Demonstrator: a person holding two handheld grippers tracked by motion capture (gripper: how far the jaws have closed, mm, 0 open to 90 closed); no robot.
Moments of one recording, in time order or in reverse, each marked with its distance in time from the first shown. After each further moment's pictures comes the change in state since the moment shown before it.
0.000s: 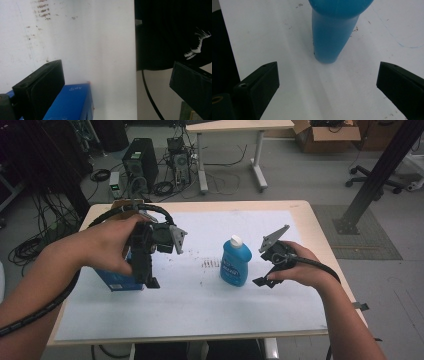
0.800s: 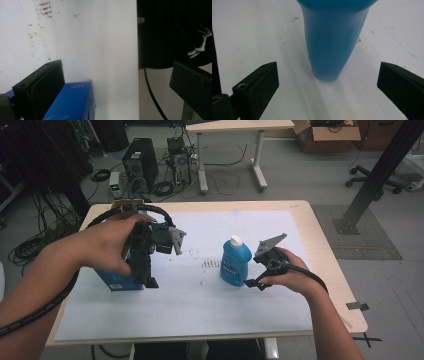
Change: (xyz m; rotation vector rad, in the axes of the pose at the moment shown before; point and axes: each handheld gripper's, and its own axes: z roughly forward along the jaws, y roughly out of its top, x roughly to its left) left arm -0.001 -0.001 0.001 0.009 0.012 0.002; right arm -0.002 -0.012 0.034 -0.148 -0.005 0.050
